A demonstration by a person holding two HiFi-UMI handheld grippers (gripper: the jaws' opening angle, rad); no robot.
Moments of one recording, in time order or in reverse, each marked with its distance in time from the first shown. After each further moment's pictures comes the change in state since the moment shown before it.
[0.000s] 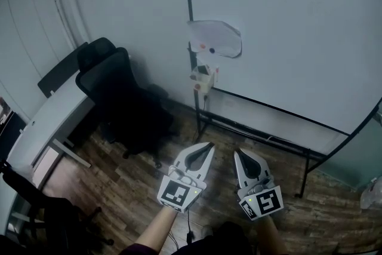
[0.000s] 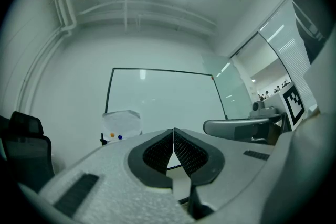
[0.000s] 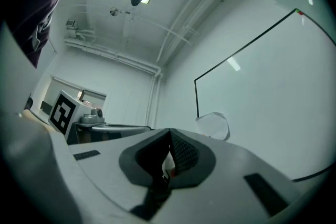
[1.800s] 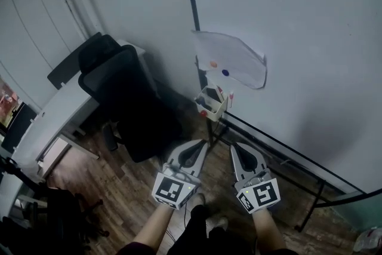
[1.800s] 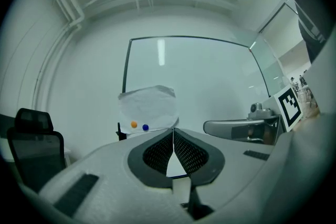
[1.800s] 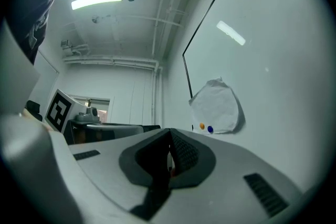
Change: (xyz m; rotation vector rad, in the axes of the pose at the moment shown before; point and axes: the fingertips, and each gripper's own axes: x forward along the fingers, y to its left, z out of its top) left arm 0.205 0.183 -0.087 0.005 0.137 0.235; right arm 0.227 -0.187 -0.110 0.151 0.040 0.191
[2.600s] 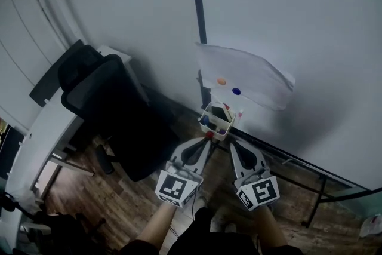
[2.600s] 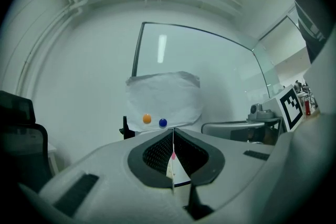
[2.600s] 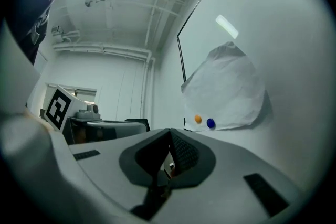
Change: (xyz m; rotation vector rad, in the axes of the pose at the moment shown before) left arm 0.085 0.120 -0.035 -0.019 -0.008 -0.118; right arm 0.132 -0.041 -0.045 -0.028 0.061 -0.107
